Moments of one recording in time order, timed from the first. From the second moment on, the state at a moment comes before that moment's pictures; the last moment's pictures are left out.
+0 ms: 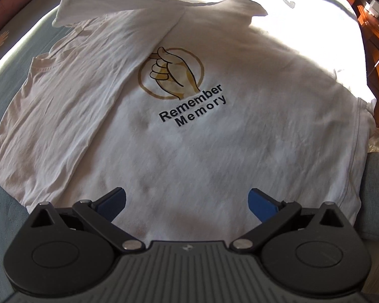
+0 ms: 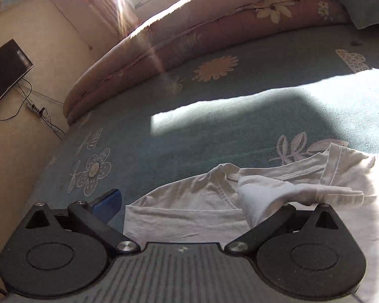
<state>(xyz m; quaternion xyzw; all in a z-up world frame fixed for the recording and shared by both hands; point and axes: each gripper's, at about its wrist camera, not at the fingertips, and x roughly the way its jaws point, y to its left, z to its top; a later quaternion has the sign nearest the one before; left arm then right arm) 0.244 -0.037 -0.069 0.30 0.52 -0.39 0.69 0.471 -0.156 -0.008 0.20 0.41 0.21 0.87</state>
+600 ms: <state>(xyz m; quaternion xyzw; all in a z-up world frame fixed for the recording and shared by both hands) 0.239 -0.008 -0.070 0.29 0.53 -0.37 0.71 0.471 -0.069 -0.063 -0.09 0.51 0.20 0.83</state>
